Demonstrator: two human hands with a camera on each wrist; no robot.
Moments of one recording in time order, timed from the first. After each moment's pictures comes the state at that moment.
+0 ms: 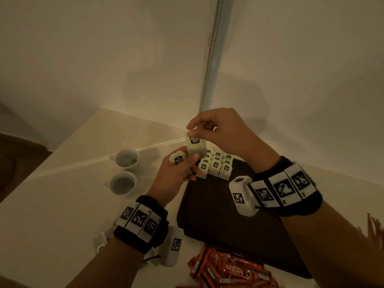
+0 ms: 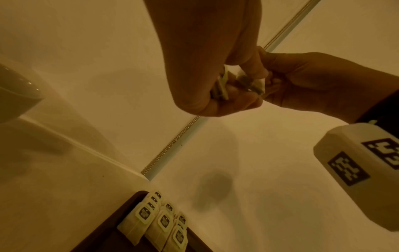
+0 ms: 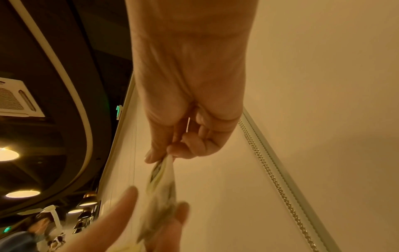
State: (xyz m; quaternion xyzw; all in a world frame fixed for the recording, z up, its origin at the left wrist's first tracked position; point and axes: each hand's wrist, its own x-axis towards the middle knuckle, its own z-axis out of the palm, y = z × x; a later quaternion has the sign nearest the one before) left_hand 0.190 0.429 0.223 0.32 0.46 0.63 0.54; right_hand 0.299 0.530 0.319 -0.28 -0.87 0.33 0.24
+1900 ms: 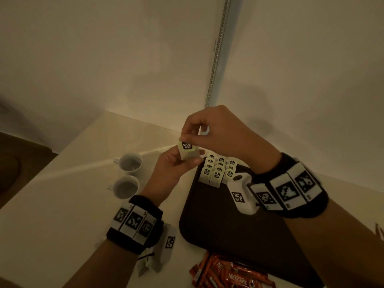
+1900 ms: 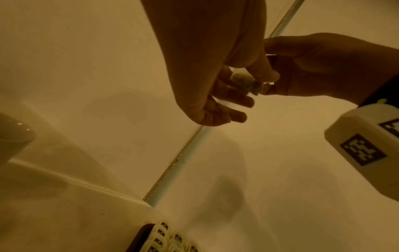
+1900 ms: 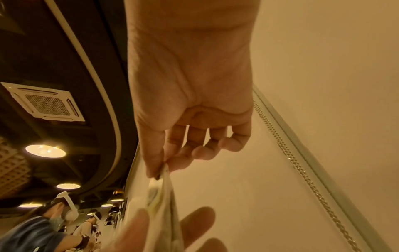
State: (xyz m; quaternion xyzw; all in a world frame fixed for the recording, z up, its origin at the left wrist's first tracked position) left_hand 0.174 0.435 0.230 0.40 0.43 0.66 0.47; right_hand 0.280 0.527 0.341 -0.22 -0.93 0.24 0.17
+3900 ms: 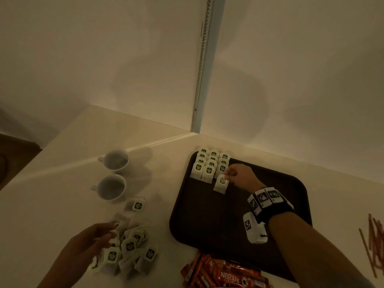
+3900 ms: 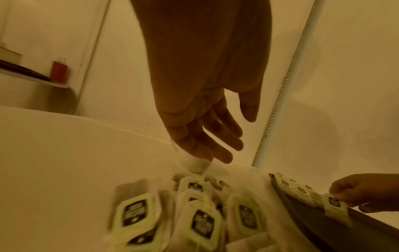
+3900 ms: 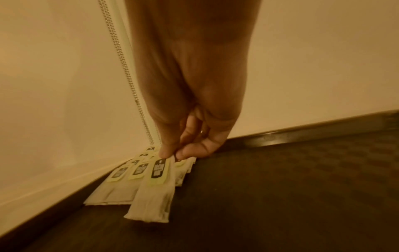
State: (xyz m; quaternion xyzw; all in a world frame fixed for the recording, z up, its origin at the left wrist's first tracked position) left_hand 0.088 0.270 0.129 0.29 0.74 0.42 0.44; right_hand 0.394 0.599 0.113 -0.56 -0.75 0.36 0.03
